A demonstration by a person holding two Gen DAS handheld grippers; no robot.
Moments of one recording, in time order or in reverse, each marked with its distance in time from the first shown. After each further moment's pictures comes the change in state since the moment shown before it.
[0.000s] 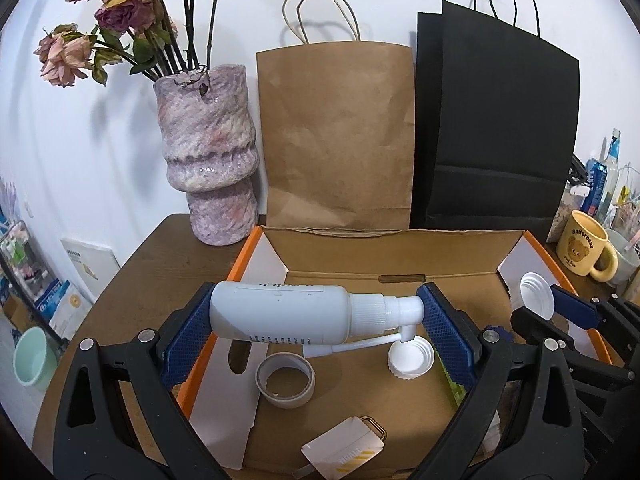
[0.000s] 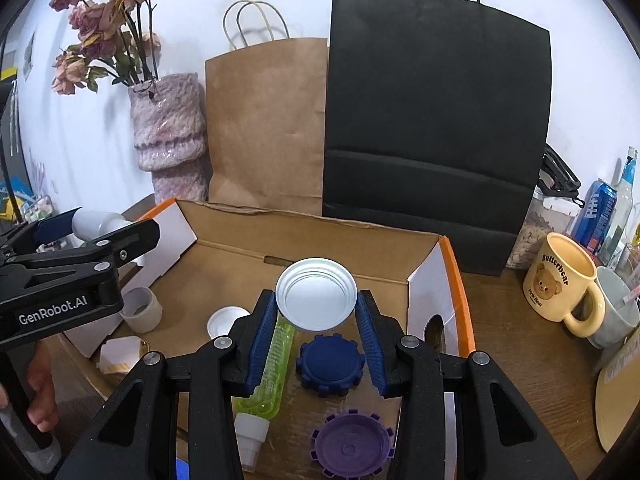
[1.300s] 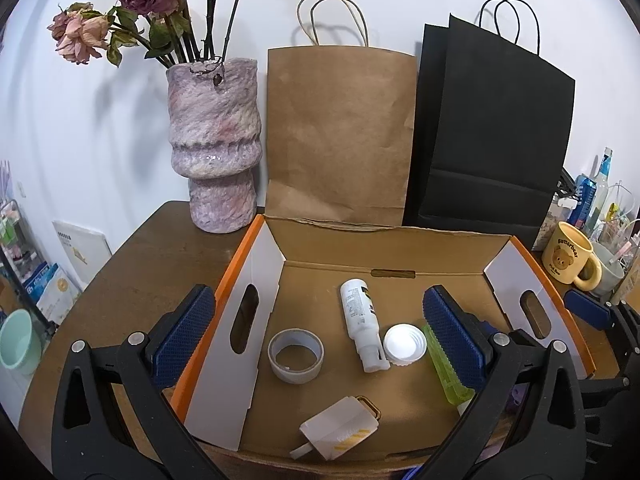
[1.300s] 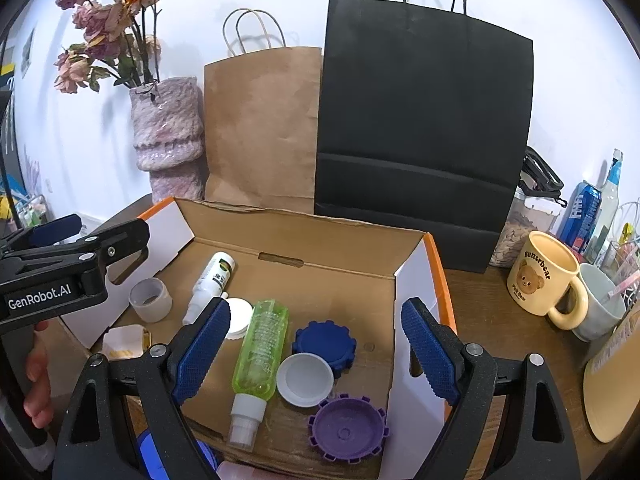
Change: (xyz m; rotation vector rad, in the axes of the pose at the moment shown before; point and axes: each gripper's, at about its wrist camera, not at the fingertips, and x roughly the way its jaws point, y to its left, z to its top) left arm -0.015 0.015 -0.009 -0.064 -0.002 -0.046; right arm -0.022 0.003 -0.007 -0.007 -0.027 -0.038
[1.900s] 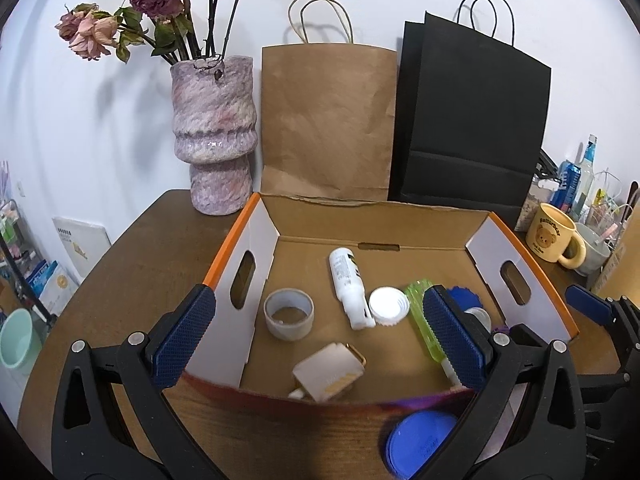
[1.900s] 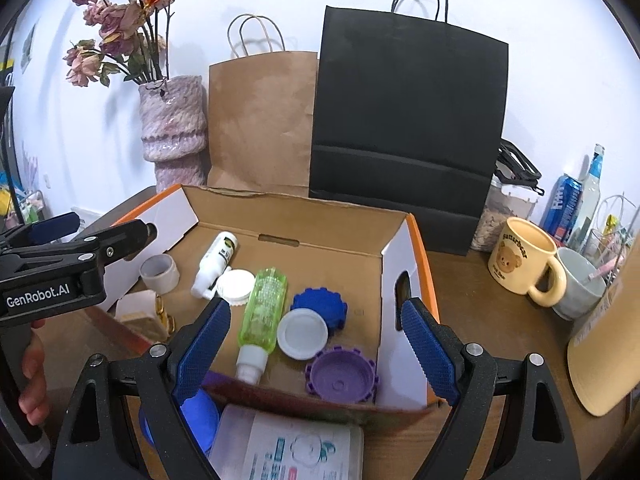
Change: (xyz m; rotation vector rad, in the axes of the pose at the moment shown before) left arm -0.032 -0.003 -0.024 0.016 0.015 -0.023; right arm -0.037 0.001 -0.025 0.007 0.001 -0.029
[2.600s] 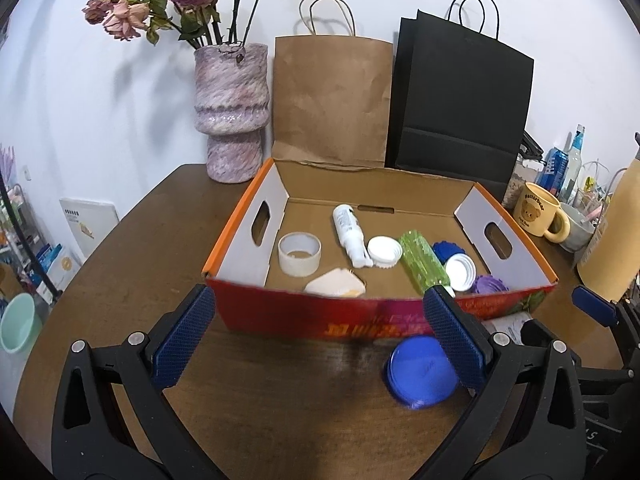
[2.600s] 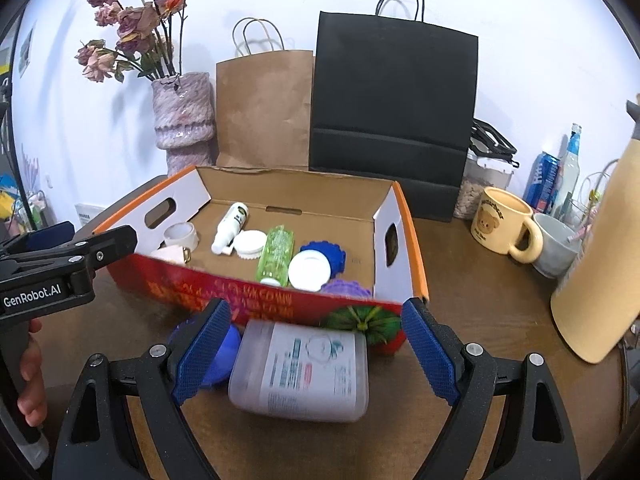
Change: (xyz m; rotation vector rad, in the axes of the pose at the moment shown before) left arm -0.046 0.009 -0.040 -0.015 0.033 -0.004; right arm -0.051 0.008 -0.041 0.031 0.015 -0.015
